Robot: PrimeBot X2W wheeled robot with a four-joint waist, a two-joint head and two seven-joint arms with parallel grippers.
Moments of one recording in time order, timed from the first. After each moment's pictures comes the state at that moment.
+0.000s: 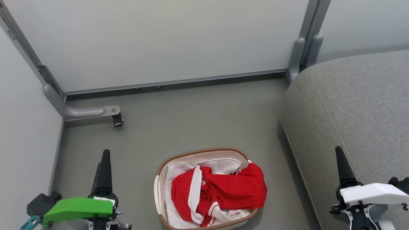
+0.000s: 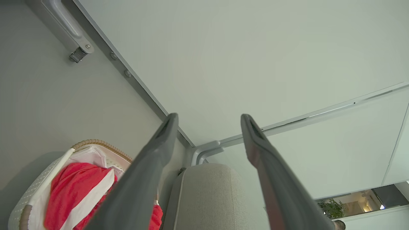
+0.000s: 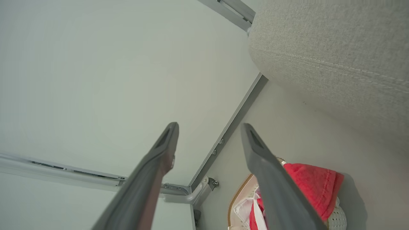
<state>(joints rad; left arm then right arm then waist) -0.02 0.04 -0.03 0.17 -1.23 -0.13 -0.05 -0.05 -0.04 -0.09 0.21 1.16 0.13 -0.05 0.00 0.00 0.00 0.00</state>
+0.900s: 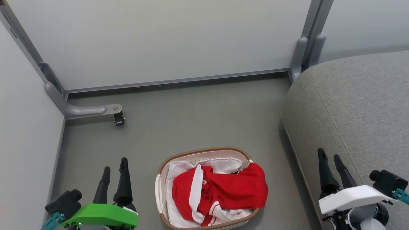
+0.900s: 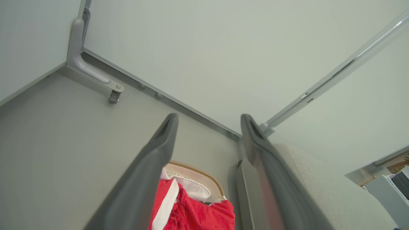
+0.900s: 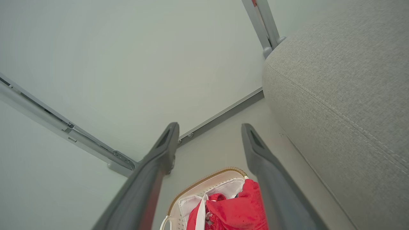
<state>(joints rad) 0.02 0.04 -0.10 0.17 -0.77 -0.09 -0.13 -0.03 -0.04 -0.01 0.18 0.69 0.13 -0.13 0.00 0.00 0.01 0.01</state>
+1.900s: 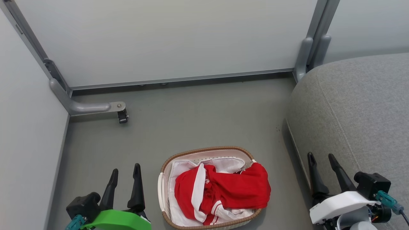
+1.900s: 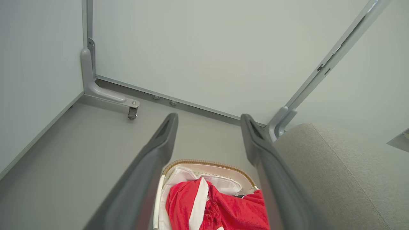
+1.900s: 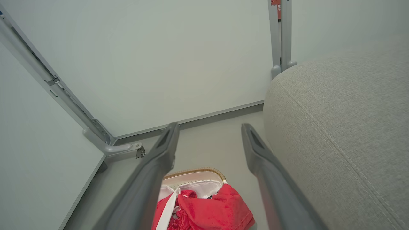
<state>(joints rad) 0.03 0.04 -0.17 0.19 -0.52 -0.06 -0.21 -0.01 -0.04 0.03 0.18 0.40 0.13 -0.20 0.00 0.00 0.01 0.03</state>
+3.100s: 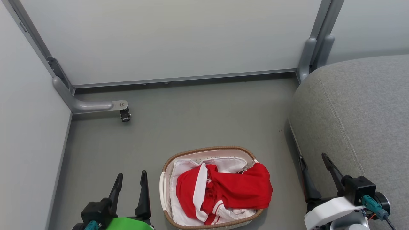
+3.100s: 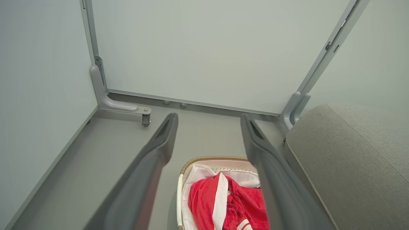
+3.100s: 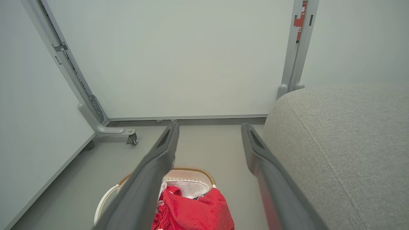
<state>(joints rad) 0.05 0.05 -0.20 0.23 -0.36 -0.03 -0.26 -0.01 -0.05 0.05 0.19 0.18 0.13 -0.26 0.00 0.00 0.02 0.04</state>
